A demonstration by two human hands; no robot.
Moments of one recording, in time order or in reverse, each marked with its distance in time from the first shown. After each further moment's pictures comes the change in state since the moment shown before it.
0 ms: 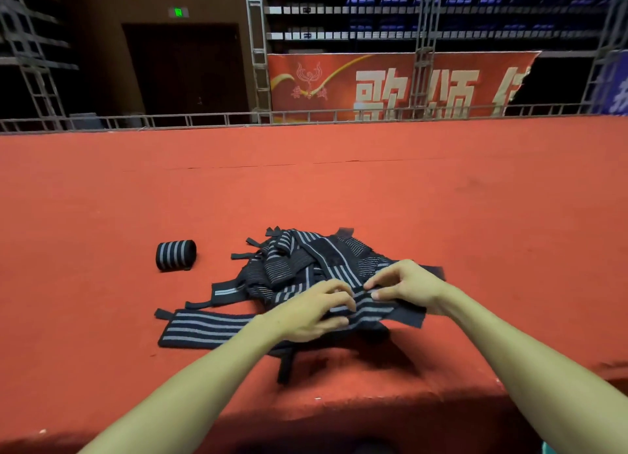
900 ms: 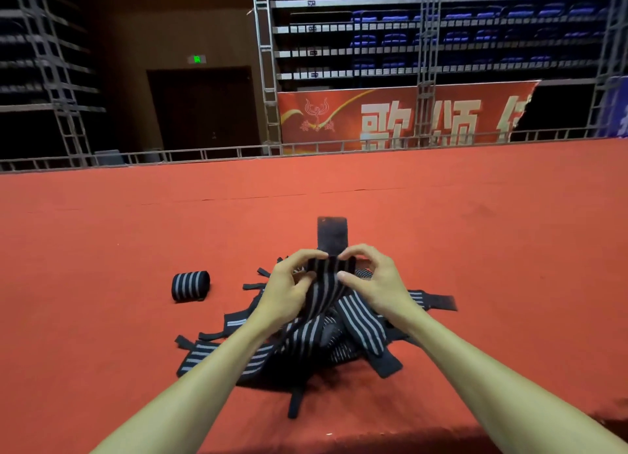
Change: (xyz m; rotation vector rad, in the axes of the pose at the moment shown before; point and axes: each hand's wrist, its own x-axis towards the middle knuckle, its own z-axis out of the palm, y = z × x) left_hand 0.000 0.026 -0.078 -0.363 0.705 -0.257; right_hand 0.009 -0.082 0.044 0.070 0.432 -0.543
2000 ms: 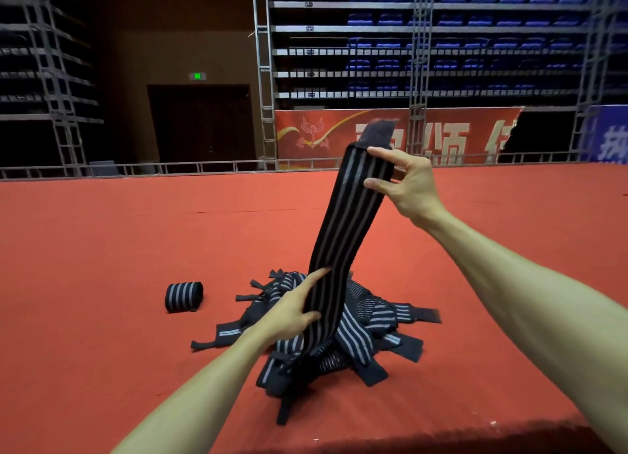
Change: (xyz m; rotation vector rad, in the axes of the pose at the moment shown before) left_hand -0.006 -0.003 0.007 0.251 -0.457 -0.212; right_hand 0.099 -0.094 -0.101 -0.219 0.218 -0.269
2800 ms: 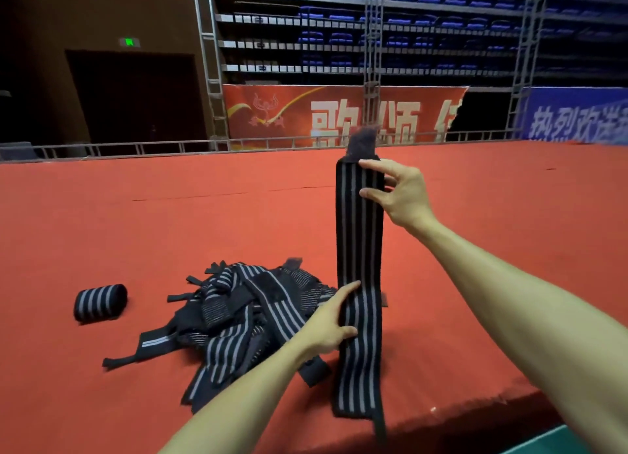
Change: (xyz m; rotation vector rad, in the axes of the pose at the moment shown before) left_hand 0.088 0.045 0.149 -0.337 -0.170 -0.022; right_hand -0.027 0.100 -0.062 -0.166 0.003 0.095
